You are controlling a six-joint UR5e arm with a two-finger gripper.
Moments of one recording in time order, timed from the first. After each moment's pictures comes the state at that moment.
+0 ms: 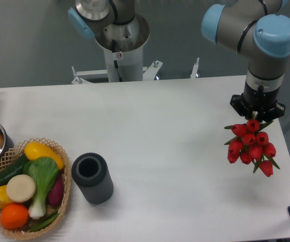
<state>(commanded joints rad) 2.77 -1.93 -1.43 -1.17 1.60 1.17</state>
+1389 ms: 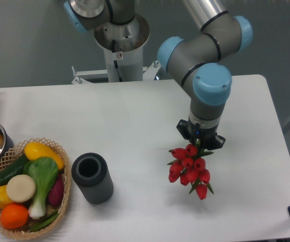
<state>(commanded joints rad) 2.55 -1.97 -1.54 -1.13 1.59 1.08</state>
